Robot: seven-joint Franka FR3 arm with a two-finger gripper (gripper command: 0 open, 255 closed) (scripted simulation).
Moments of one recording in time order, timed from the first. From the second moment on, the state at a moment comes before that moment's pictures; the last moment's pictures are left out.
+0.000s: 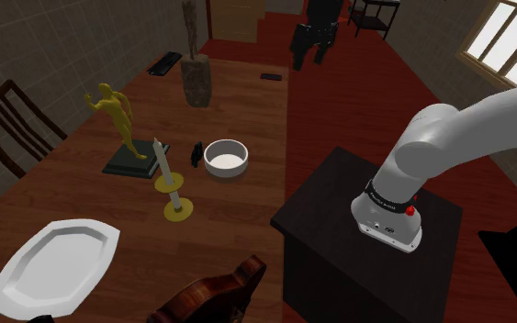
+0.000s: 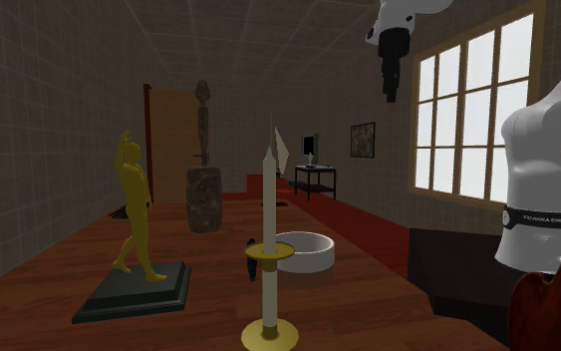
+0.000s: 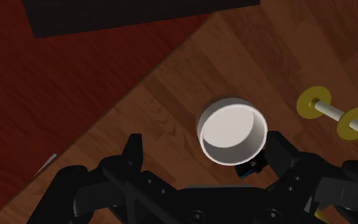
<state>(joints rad) -0.02 -0.74 0.07 -2.39 0.10 1.71 0.15</state>
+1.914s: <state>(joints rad) -0.04 0.23 0.40 -2.03 -0.08 2.25 1.12</state>
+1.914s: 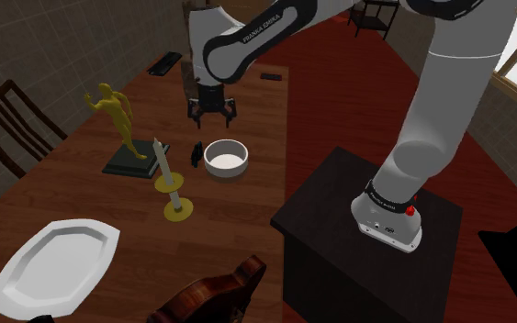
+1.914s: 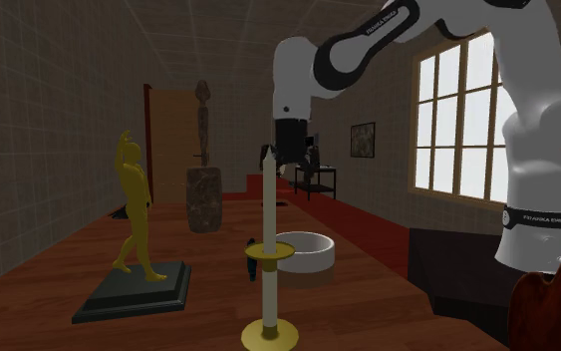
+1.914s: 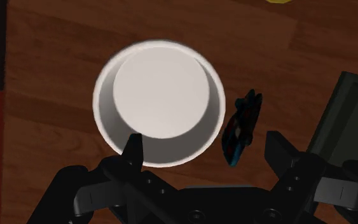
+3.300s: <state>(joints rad) 0.08 0.71 0.28 -1.64 -0.21 2.30 1.39</state>
